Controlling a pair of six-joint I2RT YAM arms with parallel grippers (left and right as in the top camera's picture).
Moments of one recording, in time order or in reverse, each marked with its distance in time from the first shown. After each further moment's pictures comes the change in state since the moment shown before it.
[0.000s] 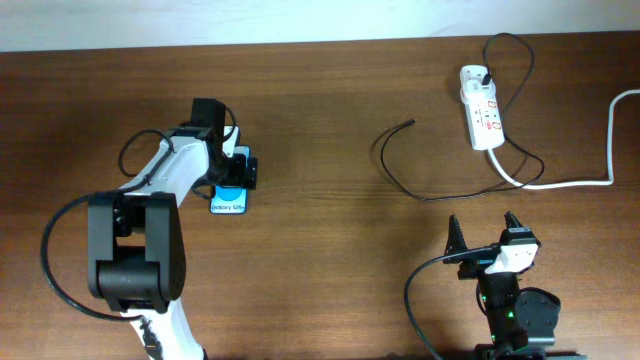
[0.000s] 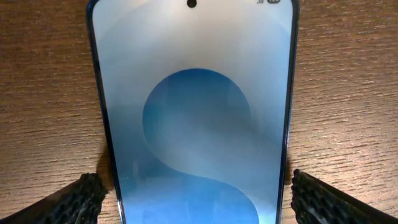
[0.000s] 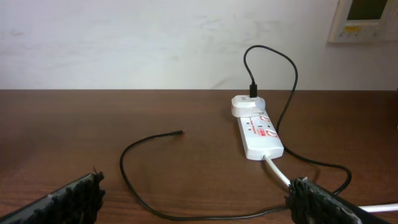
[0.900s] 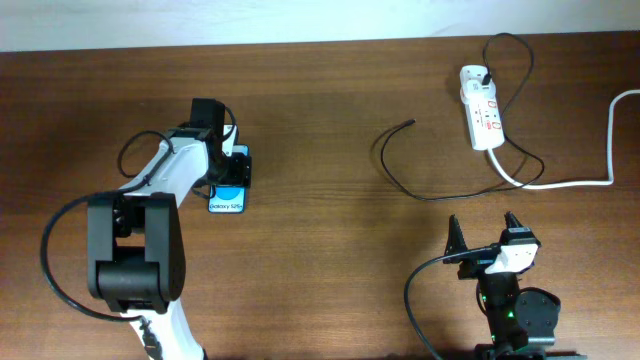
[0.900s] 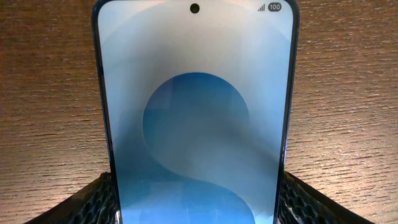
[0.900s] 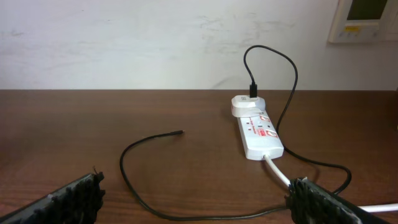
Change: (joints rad) left arm 0.000 0.000 -0.009 0.024 -0.010 -0.022; right arm 0.000 0.000 0.000 0.000 0.000 0.000
